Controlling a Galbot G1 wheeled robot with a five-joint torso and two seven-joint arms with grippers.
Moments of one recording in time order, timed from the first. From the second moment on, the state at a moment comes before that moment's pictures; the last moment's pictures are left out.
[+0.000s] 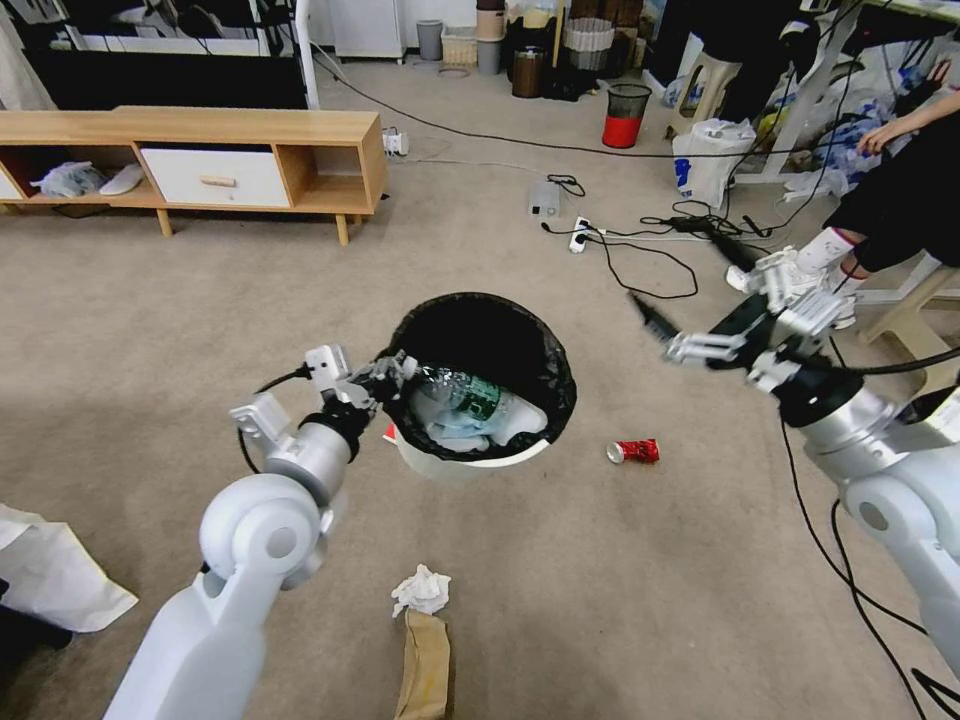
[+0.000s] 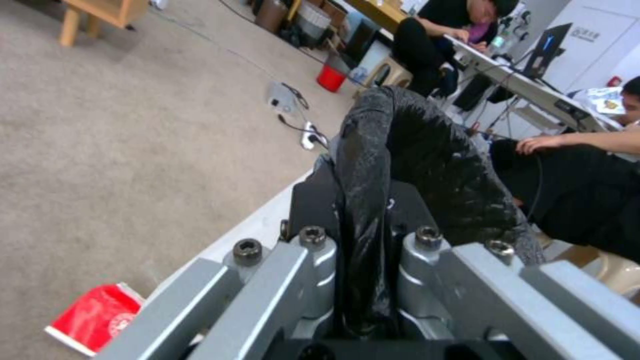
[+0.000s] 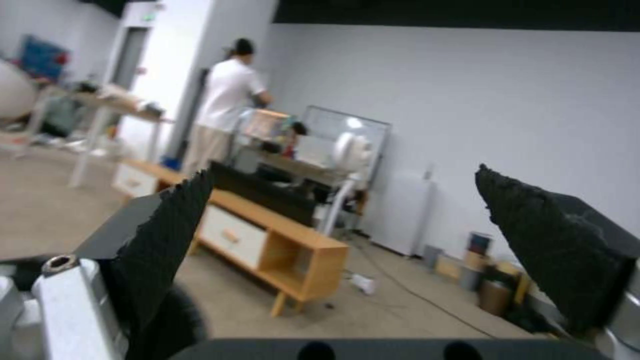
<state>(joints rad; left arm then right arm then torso) 1.09 -1.17 -0.36 -2.19 -0.98 0.40 -0.34 -1.18 0.77 0.68 2.14 0.68 0.16 -0.26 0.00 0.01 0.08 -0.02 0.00</state>
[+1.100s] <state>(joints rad) 1.14 -1.16 -0.41 -2.29 -0.97 0.41 -0.37 -1.28 0.89 0.63 1.99 0.52 0.12 -0.14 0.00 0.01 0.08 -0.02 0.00</state>
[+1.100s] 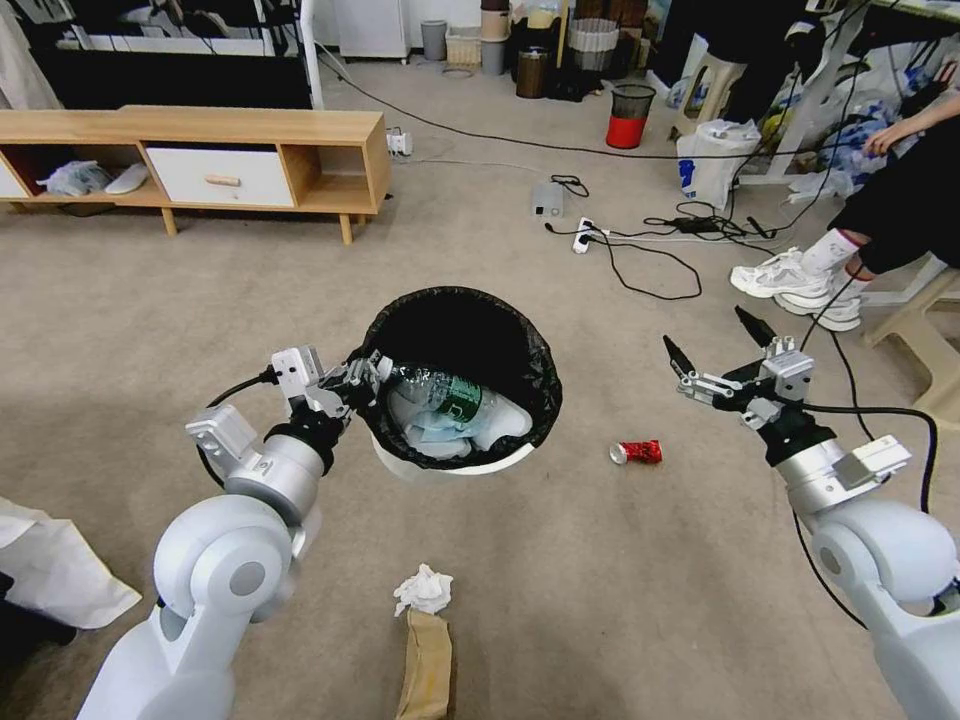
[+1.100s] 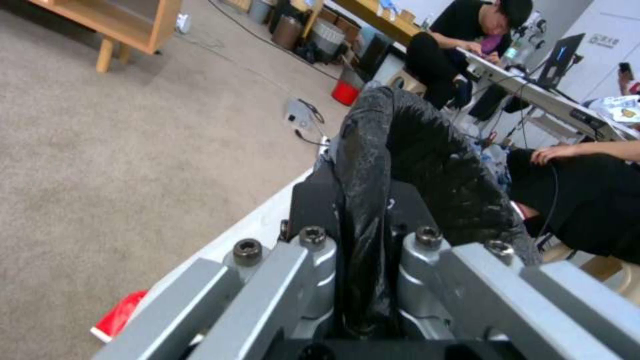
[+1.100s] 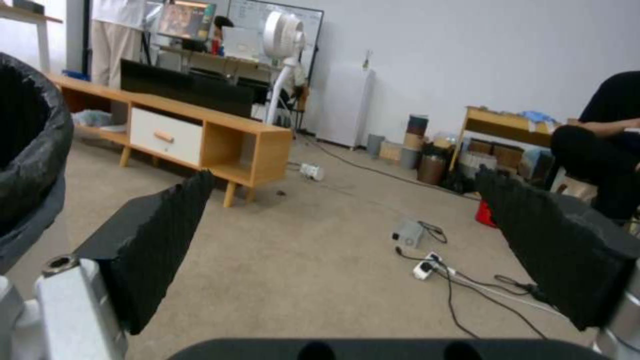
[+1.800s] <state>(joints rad) 1.13 -1.17 -0.40 -2.28 -0.97 0.41 -0.38 -1.26 0.90 0.59 1.96 0.51 0.14 -0.15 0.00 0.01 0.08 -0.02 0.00</state>
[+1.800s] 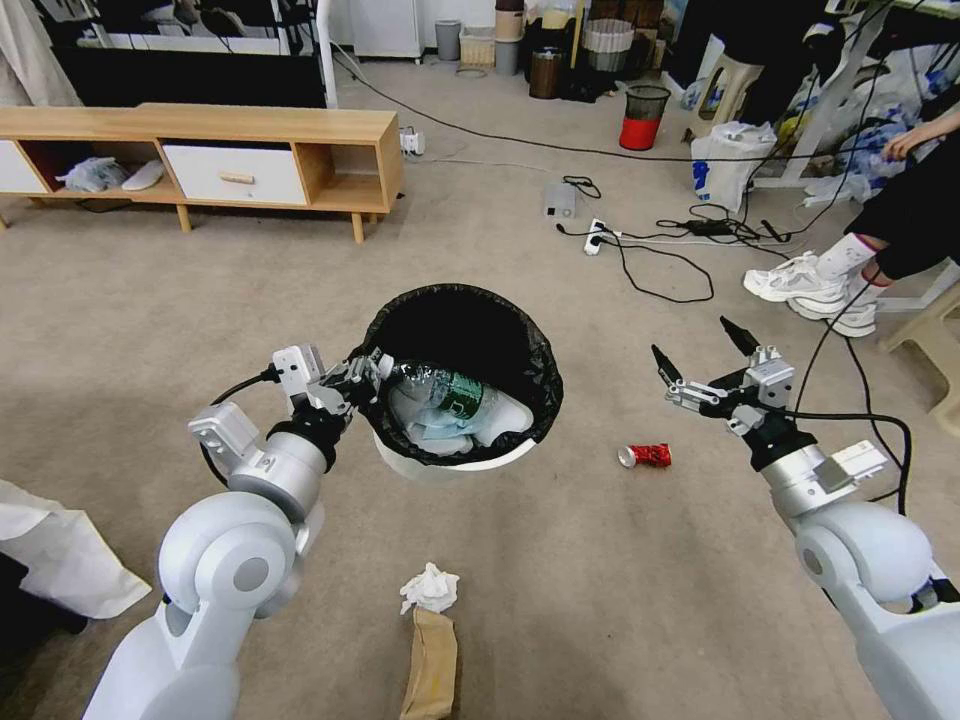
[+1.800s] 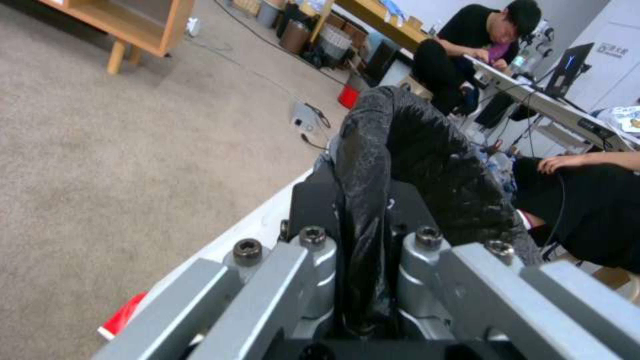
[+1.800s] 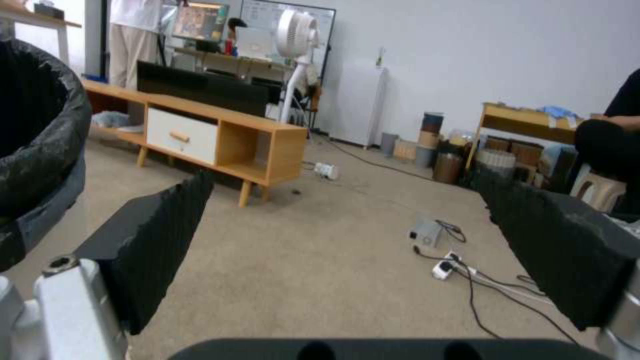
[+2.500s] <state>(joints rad) 1.12 -1.18 -0.40 -2.27 -0.97 0.41 -0.38 -1.26 0.90 0.58 1.95 0.50 0.15 -0.16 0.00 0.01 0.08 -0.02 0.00</state>
